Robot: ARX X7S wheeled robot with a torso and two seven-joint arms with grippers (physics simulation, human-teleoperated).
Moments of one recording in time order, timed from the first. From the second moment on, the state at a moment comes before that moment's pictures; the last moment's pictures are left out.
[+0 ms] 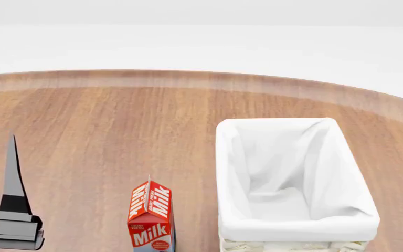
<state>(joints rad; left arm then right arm) -0.15 -0.38 0.25 0.90 0.08 -0.57 -0.31 0.06 0.59 -0.91 -0.38 0.77 0.78 0.40</state>
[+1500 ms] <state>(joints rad) -0.15 -0.39 0.25 0.91 0.06 -0.57 -0.32 0.29 0.81 -0.60 -0.86 1.18 0.88 0.68</state>
